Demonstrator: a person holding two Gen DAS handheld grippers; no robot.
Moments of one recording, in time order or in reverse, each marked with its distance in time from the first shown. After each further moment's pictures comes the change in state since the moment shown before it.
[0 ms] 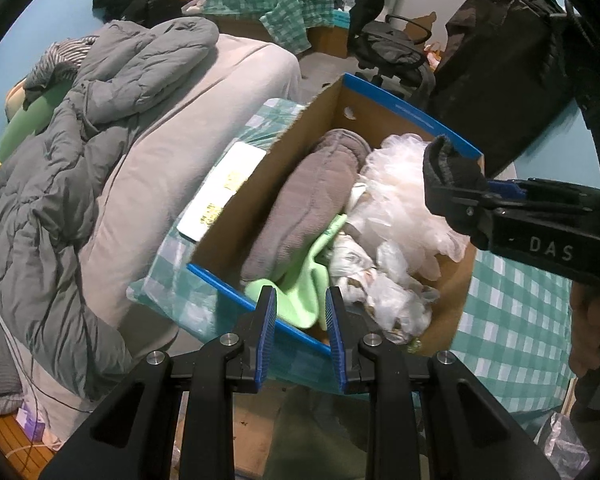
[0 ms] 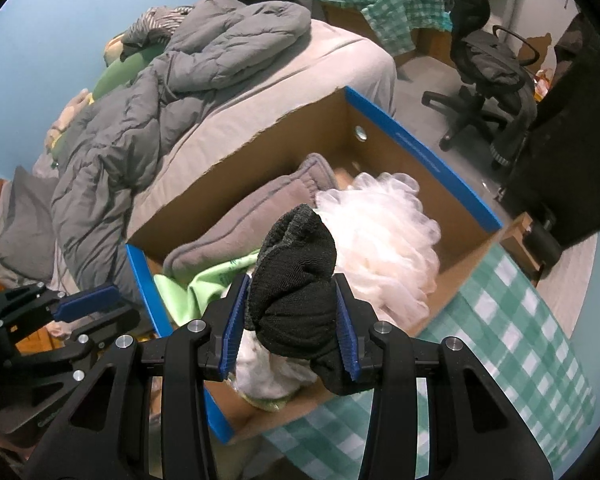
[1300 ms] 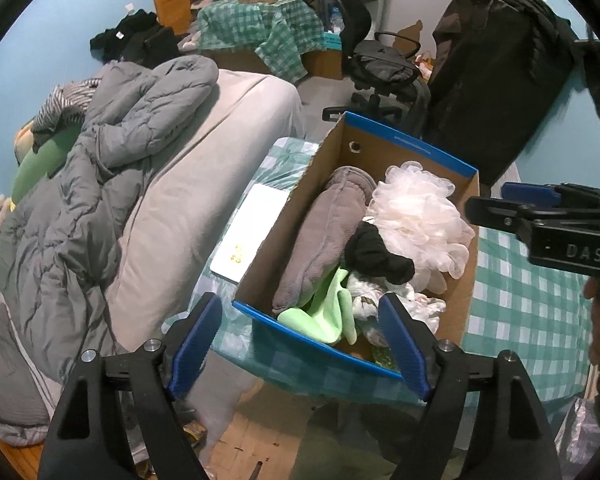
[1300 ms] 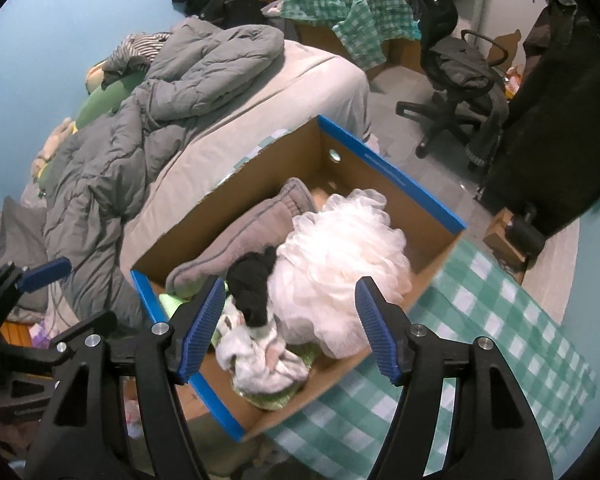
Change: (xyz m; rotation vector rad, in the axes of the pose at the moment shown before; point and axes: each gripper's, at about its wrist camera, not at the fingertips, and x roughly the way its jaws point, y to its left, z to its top) left arm -0.042 -0.001 0.009 0.099 -0.095 0.062; right arm -0.049 -0.006 -0.007 0.080 -0.086 -0.072
